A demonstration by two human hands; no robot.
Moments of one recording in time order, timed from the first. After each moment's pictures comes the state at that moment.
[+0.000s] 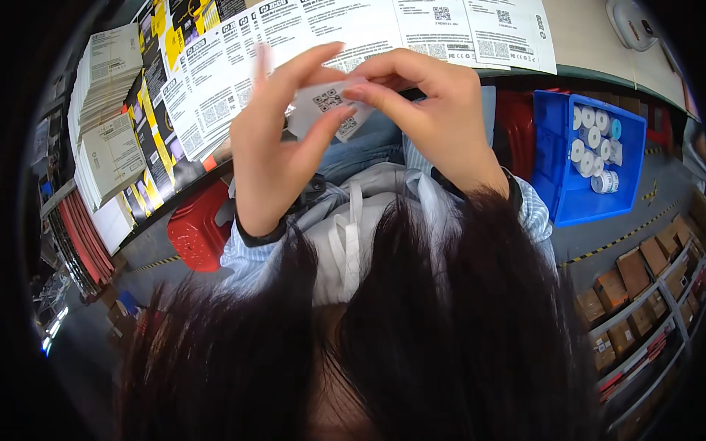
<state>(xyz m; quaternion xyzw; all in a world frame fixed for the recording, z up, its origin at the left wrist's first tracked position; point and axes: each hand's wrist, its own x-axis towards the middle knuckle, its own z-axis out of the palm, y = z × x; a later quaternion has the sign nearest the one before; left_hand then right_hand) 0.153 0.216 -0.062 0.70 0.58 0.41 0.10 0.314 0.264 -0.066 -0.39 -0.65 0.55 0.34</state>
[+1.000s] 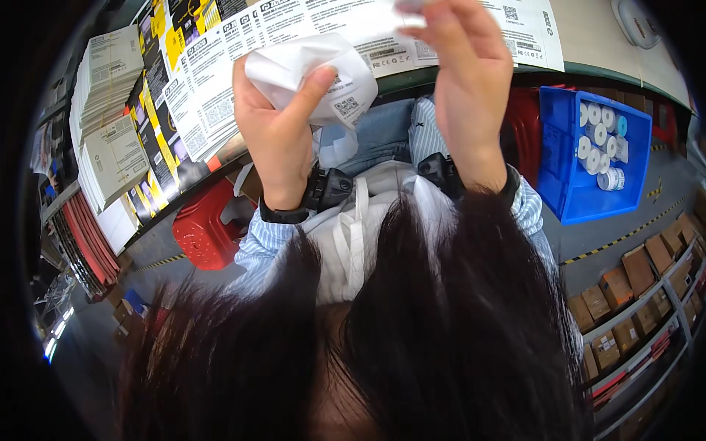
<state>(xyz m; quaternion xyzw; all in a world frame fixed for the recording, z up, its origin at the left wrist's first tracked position) 0.160 0.216 -0.092 0.34 0.52 0.67 0.41 0.300 0.283 -0.096 -0.28 -0.35 0.63 0.63</state>
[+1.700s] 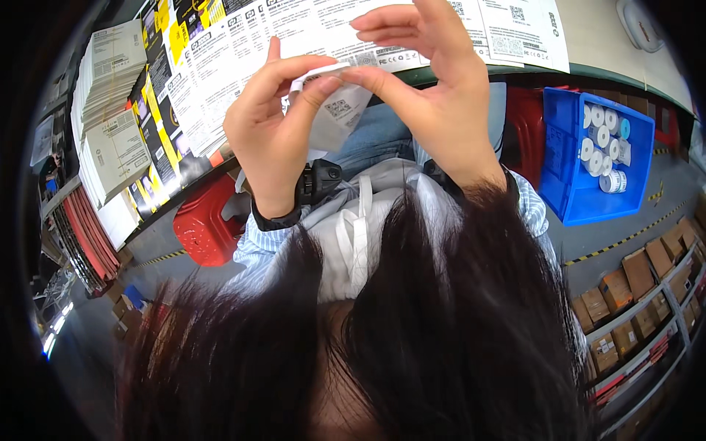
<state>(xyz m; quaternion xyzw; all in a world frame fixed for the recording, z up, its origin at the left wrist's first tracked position) 0.147 0.214 -0.079 0.58 0.58 0.51 0.25 0.302 0.268 -0.107 -0.28 -0.64 0.51 0.50</state>
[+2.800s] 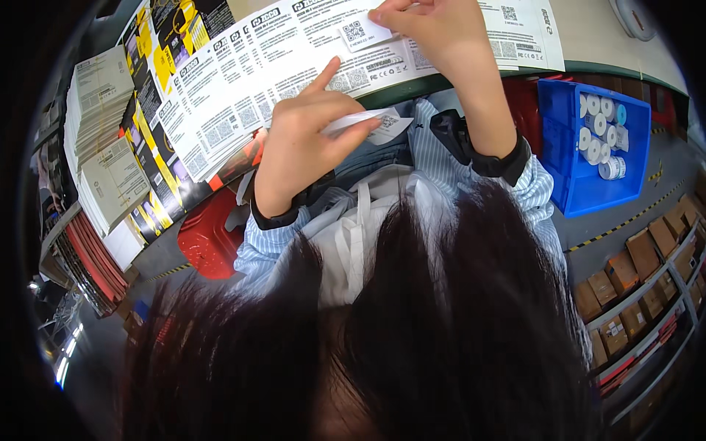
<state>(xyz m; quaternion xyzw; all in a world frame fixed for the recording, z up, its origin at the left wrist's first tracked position) 0.142 0.231 -0.101 0.73 0.49 0.36 0.32 0.302 0.337 -0.120 -0.43 -0.53 0.62 0.39</state>
